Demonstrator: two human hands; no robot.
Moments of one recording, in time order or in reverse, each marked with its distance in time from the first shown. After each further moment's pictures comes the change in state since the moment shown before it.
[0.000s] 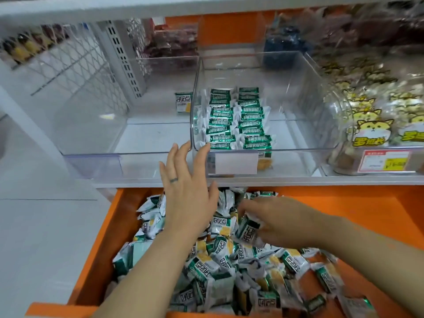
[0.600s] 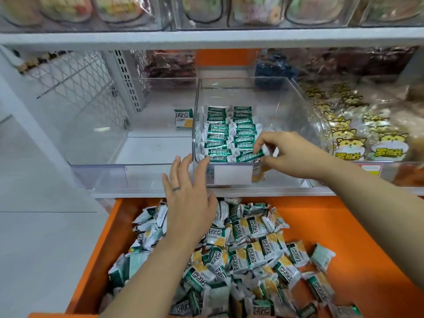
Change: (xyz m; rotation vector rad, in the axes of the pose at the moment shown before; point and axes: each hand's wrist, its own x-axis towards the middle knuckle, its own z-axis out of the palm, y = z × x) left_hand 0.000 0.000 -0.005 0.014 -0.023 -0.003; right_hand 0.004 0.028 -0.096 0.188 0.493 0.165
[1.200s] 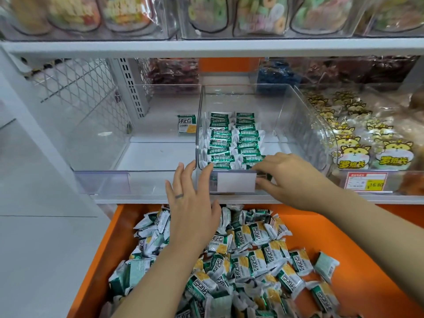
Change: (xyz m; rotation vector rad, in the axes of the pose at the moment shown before) left_hand 0.000 0.000 0.002 -0.006 0.005 -0.006; right_hand -0.015 0.000 0.028 -0.357 0.037 -0.146
